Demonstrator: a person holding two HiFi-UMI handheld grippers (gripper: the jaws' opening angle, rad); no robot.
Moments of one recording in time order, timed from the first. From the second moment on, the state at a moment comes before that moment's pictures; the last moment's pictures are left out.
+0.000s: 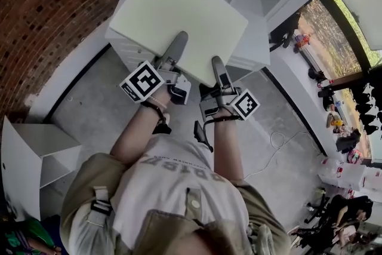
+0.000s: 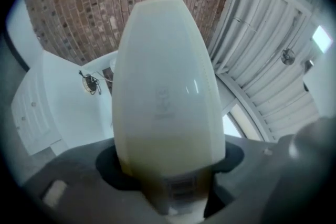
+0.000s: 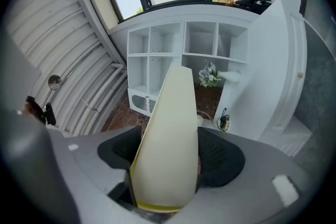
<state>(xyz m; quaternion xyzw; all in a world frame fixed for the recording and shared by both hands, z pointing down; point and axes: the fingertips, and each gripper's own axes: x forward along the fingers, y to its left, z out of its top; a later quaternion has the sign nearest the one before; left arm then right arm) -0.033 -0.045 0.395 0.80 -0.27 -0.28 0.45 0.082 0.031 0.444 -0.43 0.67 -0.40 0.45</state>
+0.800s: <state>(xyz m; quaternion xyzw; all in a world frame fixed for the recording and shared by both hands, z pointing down) 0.021 -0.123 0.365 0.95 -0.05 -0.12 0.28 0.135 -0.094 0.371 -0.43 0.70 -0.33 0.47</state>
